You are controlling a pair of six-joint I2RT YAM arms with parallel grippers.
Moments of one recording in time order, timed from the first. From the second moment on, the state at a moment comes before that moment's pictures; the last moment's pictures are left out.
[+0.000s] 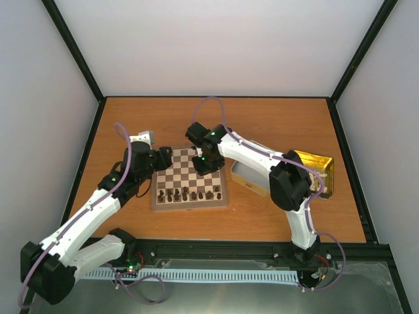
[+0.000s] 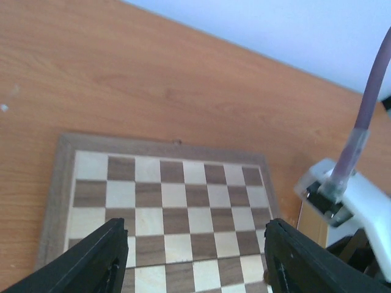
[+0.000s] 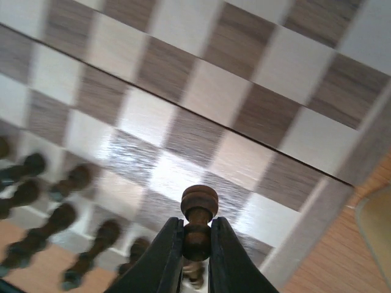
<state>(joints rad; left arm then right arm) -0.46 0.98 0.73 -0.31 -0.12 -0.59 0.83 2.06 1.76 -1.09 -0.09 0.38</state>
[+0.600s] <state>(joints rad) -0.46 0.84 0.73 -0.35 -0.30 -0.62 0.96 2.21 1.93 -1.13 -0.15 0.39</state>
